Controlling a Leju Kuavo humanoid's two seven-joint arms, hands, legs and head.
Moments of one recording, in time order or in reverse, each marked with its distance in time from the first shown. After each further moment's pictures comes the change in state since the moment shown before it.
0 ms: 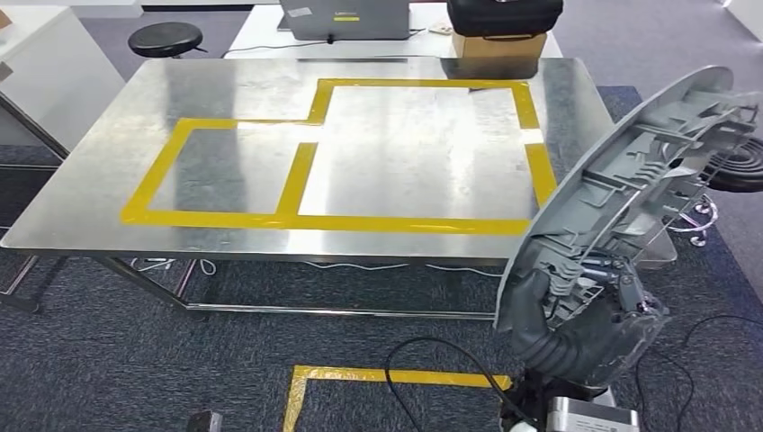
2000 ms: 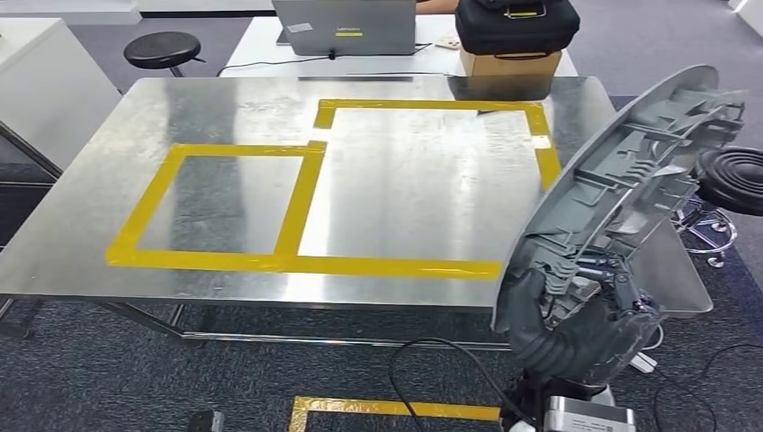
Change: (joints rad) left arm -0.006 -0.008 0.045 -0.001 -0.037 0.015 0.000; right arm -0.001 0.000 0.000 0.004 0.004 0.006 -0.001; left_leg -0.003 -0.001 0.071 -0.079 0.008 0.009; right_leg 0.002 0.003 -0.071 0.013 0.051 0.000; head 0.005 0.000
